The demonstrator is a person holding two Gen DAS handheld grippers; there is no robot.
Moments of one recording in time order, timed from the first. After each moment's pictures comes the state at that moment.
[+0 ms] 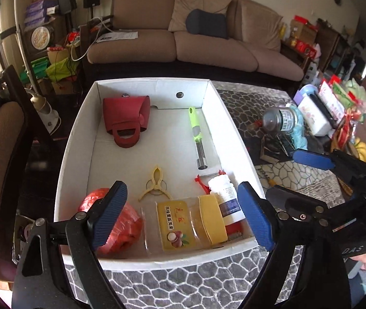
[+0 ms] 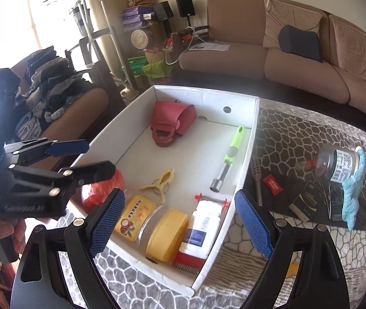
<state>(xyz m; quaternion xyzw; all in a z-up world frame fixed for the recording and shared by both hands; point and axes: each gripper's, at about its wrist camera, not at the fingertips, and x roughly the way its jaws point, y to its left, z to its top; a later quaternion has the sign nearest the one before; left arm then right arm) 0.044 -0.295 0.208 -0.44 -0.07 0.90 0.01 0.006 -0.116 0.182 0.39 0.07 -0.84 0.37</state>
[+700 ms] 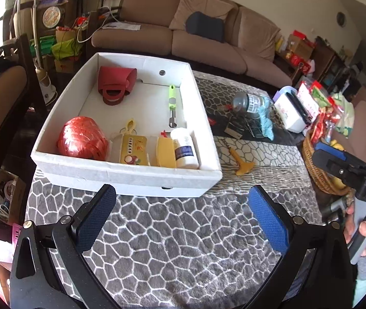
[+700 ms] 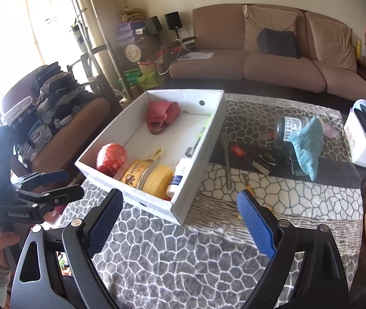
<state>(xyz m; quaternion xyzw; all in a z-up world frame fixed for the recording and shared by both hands) 0.165 -0.237 0.204 -0.43 -0.14 0.89 0.03 0.082 0.023 0.210 0.38 0.03 -0.86 0.35</state>
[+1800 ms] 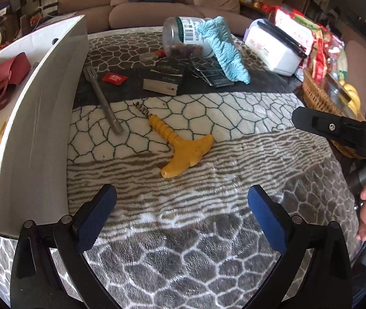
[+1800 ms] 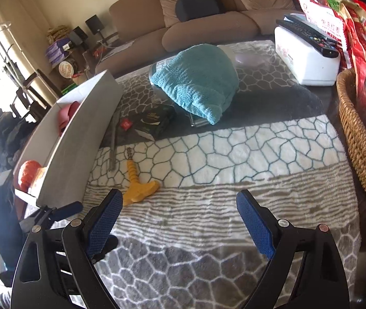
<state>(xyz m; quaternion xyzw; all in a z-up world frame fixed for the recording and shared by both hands) 0.036 -0.042 0.047 -0.48 -0.04 0.87 0.09 -0.028 0.163 0.081 0.44 -0.04 -0.87 0.21</state>
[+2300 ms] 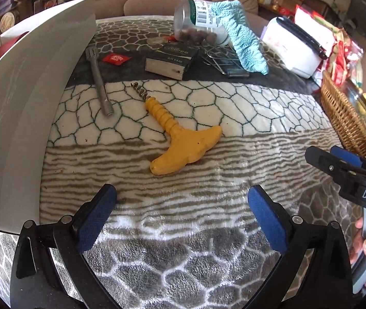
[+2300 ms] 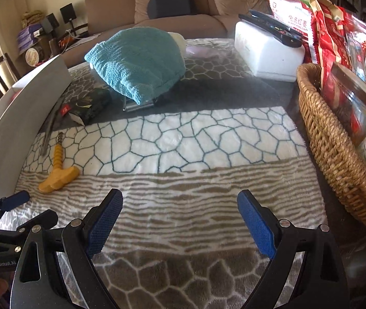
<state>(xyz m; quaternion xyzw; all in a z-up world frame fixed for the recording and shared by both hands) 0.026 -0.026 0.016 -0.48 -0.06 0.87 0.05 -0.032 0.197 0.028 0.45 0.00 -0.88 0.13</state>
